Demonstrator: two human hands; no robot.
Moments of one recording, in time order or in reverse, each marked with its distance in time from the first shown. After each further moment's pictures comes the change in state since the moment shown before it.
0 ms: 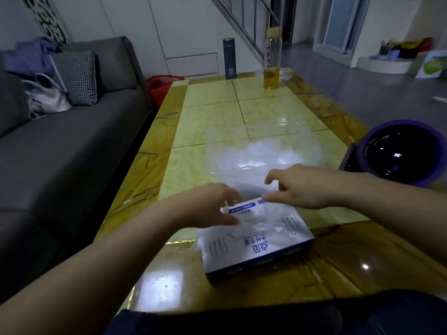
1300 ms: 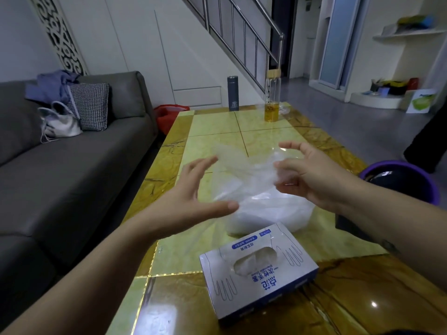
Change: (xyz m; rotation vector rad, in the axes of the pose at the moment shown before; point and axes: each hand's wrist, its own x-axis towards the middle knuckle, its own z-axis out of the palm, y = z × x) left_hand -0.051 -0.011 -0.048 -0.687 0.440 -0.038; right_hand -0.011 -0.020 -0.054 1.508 0.453 0.084
